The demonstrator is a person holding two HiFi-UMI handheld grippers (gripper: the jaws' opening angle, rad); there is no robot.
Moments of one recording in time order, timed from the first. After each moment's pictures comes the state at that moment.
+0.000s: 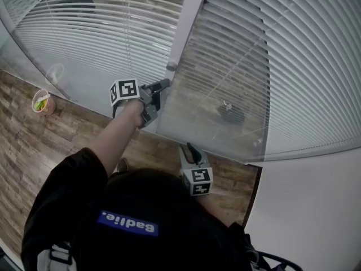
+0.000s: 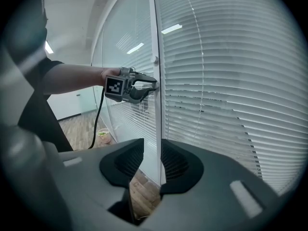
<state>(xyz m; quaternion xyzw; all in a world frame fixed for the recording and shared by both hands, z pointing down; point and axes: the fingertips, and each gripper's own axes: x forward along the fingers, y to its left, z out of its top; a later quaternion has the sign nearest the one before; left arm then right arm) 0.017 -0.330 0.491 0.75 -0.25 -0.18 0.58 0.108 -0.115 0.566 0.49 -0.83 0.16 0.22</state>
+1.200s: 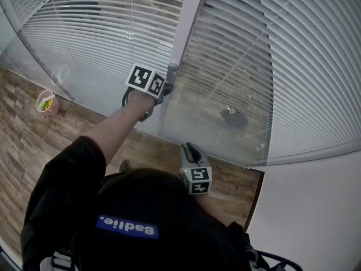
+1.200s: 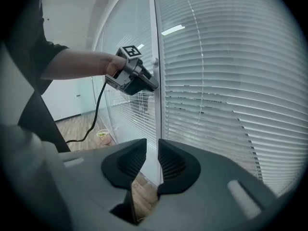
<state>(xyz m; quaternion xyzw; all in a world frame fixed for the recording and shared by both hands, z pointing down) 0.026 -0.325 0.497 0.85 -0.34 0.22 0.34 0.108 -0.118 0.565 0.50 -0.83 0.16 0.21</state>
